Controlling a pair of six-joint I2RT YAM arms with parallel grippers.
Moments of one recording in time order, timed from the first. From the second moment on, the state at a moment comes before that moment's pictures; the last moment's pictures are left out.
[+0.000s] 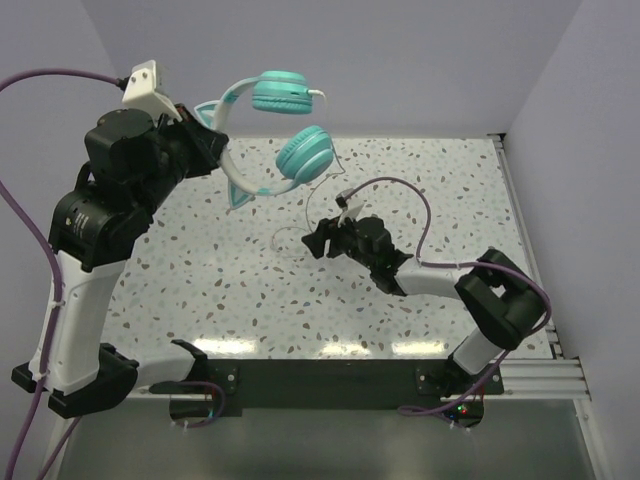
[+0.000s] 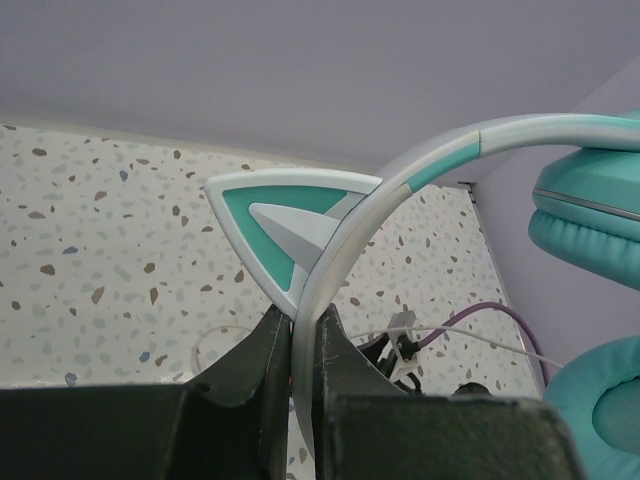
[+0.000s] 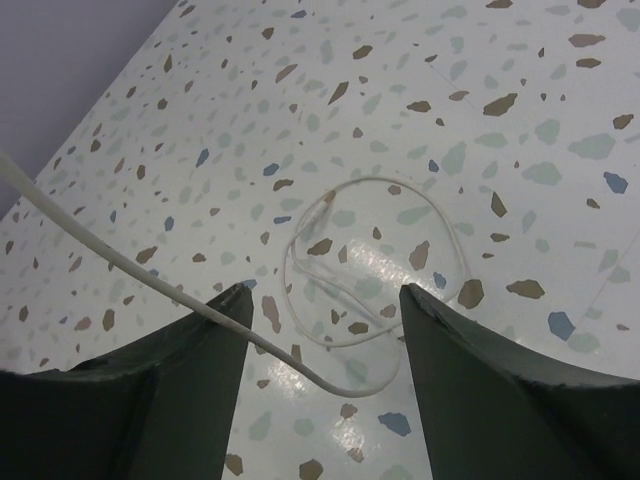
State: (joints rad) left arm -0.49 1.23 1.98 -0.94 -0.24 -0.50; right arm 0.76 1.61 0.72 0.66 -0.04 0.41
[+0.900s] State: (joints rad) left arm -0.48 1.17 1.33 -0.65 -0.60 -0.76; right arm 1.11 1.48 0.94 -0.44 0.56 0.49
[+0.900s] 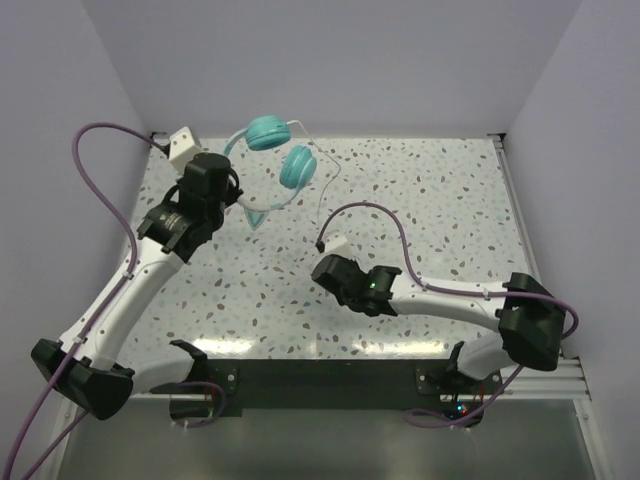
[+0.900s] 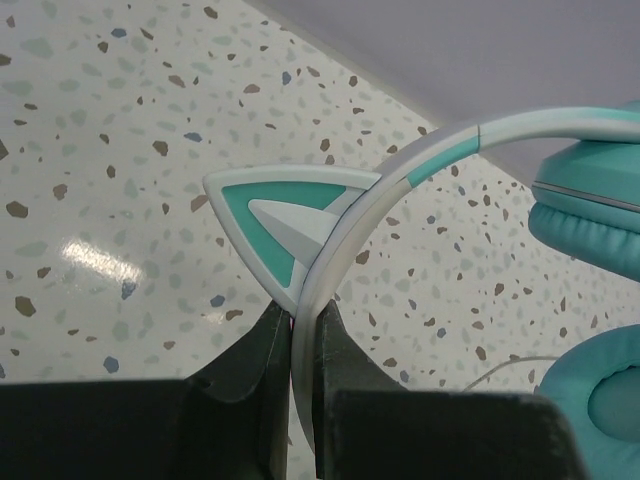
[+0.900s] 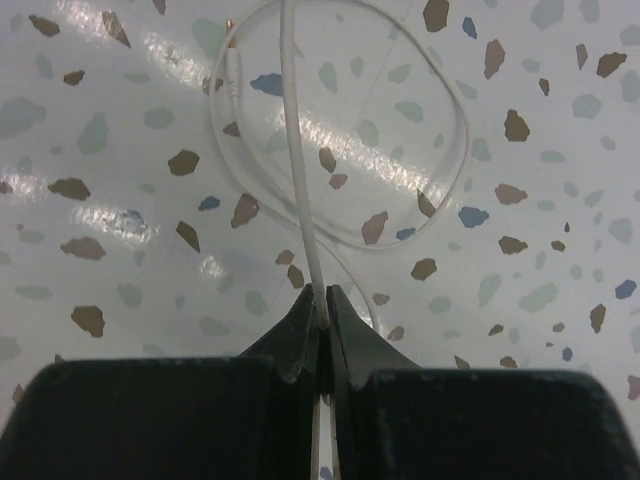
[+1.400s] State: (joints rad) left arm -0.42 1.09 1.19 -0.57 -0.38 -0.77; right arm 1.12 1.58 0.99 -0.52 0.55 0.35
